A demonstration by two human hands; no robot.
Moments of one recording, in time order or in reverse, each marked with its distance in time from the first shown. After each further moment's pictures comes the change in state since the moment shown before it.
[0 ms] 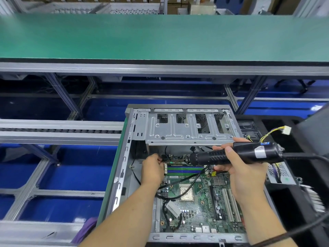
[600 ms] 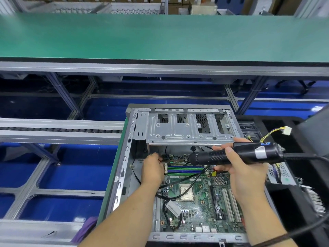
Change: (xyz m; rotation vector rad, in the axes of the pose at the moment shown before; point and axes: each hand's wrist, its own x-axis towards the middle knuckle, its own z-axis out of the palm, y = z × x) left_hand -0.001 0.000 -0.001 0.025 0.014 0.038; right_hand 0.001 0.000 -0.001 0.010 -0.018 0.007
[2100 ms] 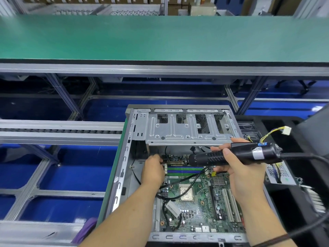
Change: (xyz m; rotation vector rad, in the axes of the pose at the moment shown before) left_hand -0.001 -0.001 -0.001 0.109 -0.078 0.049; right_hand 0.001 0.003 -0.005 -0.011 -0.069 -0.014
